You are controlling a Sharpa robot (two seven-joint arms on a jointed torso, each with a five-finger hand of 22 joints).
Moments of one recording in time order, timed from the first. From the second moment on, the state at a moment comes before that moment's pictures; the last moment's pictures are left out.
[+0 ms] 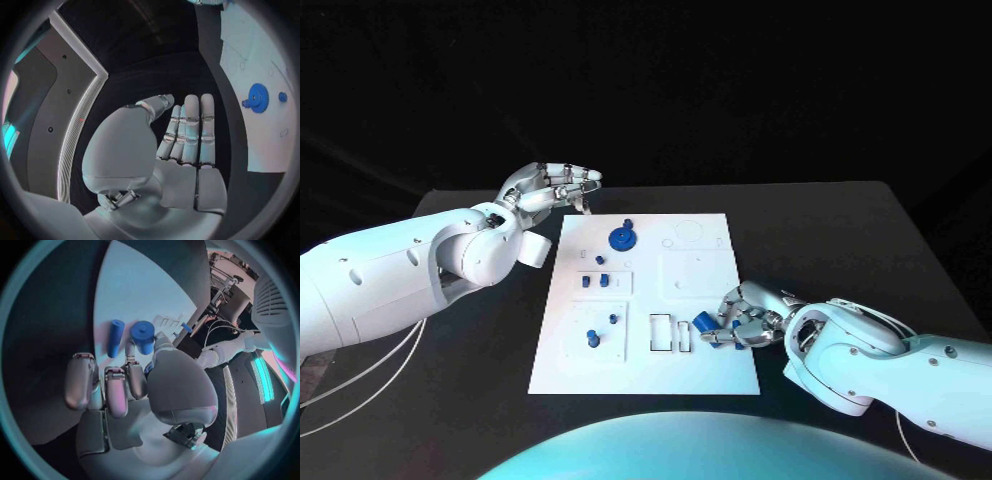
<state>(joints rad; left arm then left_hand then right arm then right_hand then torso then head) 1.12 -0.88 -0.02 1.41 -0.15 -0.15 0.37 1.37 -0.18 0.55 0.02 0.29 0.85 0.20 0.29 0.24 0.76 0.15 0.65 0.11 1.02 0.06 1.12 0.35 0.17 0.82 0.16 0.99 0.57 0.98 -0.98 -0.16 1.86 -1.32 -0.40 -0.47 1.20 -0.11 -0.10 0.30 0.25 0.89 0.08 0.55 0.48 1.45 0.01 1.36 1.31 1.47 -0.05 1.53 1.31 0.08 1.46 0.06 1.23 1.31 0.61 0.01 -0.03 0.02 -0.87</state>
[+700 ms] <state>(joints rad) 1.12 -0.88 -0.02 1.41 -0.15 -0.14 0.36 1.37 -0.18 0.55 0.03 0.29 0.85 0.20 0.29 0.24 0.76 0.15 0.65 0.11 1.02 0.06 1.12 0.35 0.17 0.82 0.16 0.99 0.57 0.97 -0.95 -0.16 1.84 -1.37 -0.40 -0.49 1.35 -0.10 -0.08 0.29 0.25 0.93 0.07 0.53 0.43 1.46 0.00 1.36 1.31 1.47 -0.06 1.54 1.31 0.07 1.46 0.05 1.24 1.31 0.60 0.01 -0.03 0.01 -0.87</state>
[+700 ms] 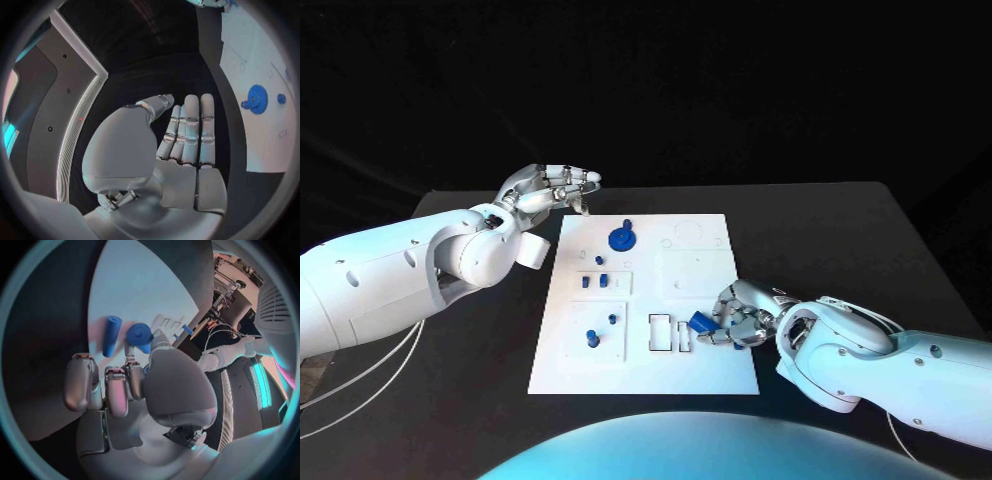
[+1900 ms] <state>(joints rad) 1.12 -0.88 -0.02 1.41 -0.15 -0.13 0.35 1.37 -0.18 0.55 0.03 0.29 0.85 0.20 0.30 0.24 0.76 0.14 0.65 0.11 1.02 0.06 1.12 0.35 0.17 0.82 0.16 0.99 0.57 1.03 -0.95 -0.16 1.92 -1.12 -0.50 -0.46 1.36 -0.08 0.05 0.30 0.25 0.97 0.09 0.48 0.39 1.47 -0.02 1.41 1.31 1.47 -0.08 1.55 1.31 0.07 1.46 0.03 1.28 1.31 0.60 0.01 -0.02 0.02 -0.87</state>
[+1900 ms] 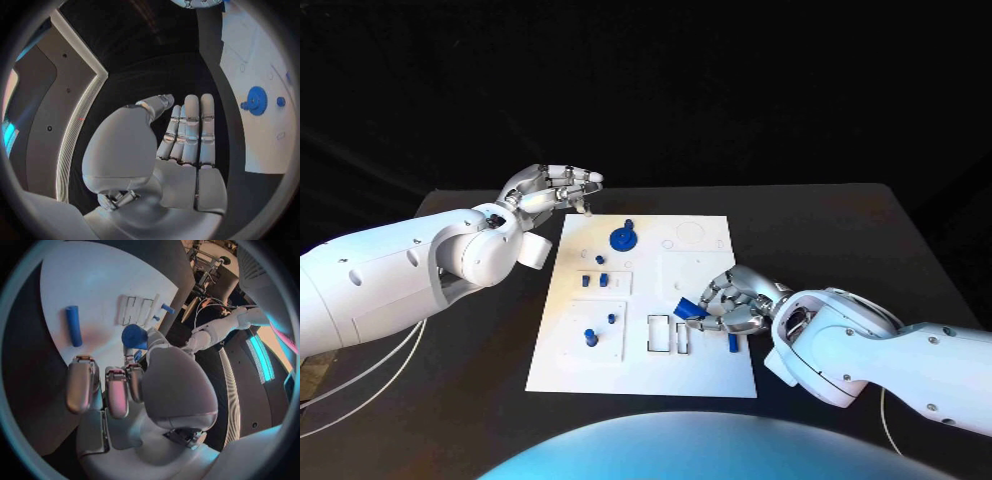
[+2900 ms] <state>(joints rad) 1.12 -0.88 -0.02 1.42 -0.15 -0.13 0.35 1.37 -0.18 0.55 0.03 0.29 0.85 0.20 0.30 0.24 0.76 0.14 0.65 0.11 1.02 0.06 1.12 0.35 0.17 0.82 0.16 0.99 0.57 1.00 -0.82 -0.16 1.85 -1.04 -0.41 -0.46 1.18 -0.02 0.09 0.30 0.25 0.98 0.11 0.47 0.39 1.47 -0.03 1.47 1.31 1.47 -0.08 1.55 1.31 0.07 1.46 0.03 1.28 1.31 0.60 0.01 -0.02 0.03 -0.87</state>
